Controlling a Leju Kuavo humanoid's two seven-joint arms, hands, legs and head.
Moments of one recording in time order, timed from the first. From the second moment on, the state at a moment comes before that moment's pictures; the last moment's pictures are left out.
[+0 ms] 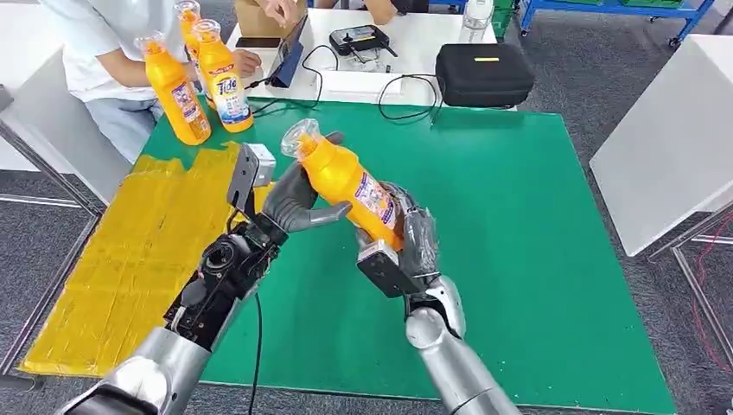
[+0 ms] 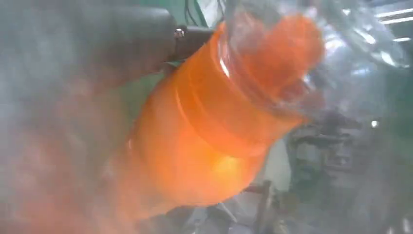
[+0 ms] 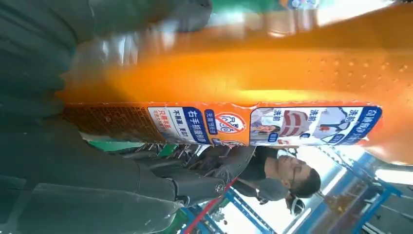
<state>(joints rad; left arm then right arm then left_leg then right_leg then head) -0.61 -0.16 -0.36 -0.97 0.21 -0.30 -0.24 -0.32 0.20 0.33 -1.02 0.61 -0.52 -0.40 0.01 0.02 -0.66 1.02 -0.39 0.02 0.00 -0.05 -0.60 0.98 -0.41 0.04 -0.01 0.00</state>
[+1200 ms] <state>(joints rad) -0.60 -0.16 -0.36 -0.93 0.29 -0.25 -0.26 -0.38 0.23 0.44 -0.90 0.60 -0.47 -0.37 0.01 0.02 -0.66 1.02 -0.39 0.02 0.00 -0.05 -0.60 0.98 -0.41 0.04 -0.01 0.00</state>
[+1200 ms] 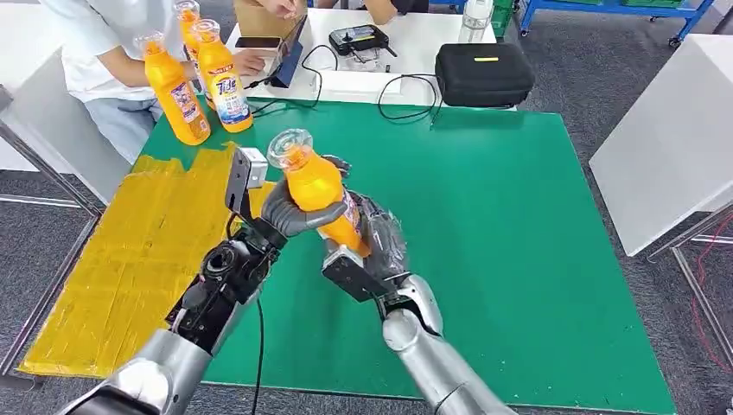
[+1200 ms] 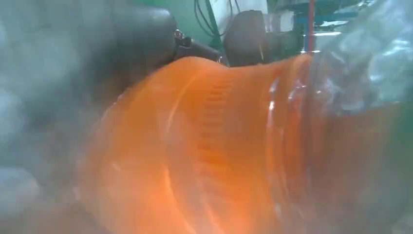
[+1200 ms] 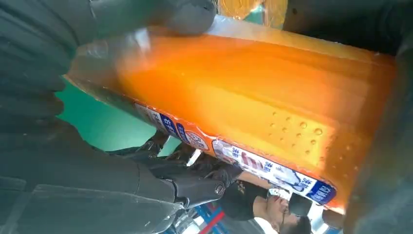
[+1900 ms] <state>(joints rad) -0.58 -0.17 -0.35 -0.96 0.25 -0.13 -0.28 -0.34 0.23 0.45 -0.94 0.59 -0.50 -0.39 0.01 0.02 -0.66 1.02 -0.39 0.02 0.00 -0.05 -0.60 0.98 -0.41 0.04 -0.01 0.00</state>
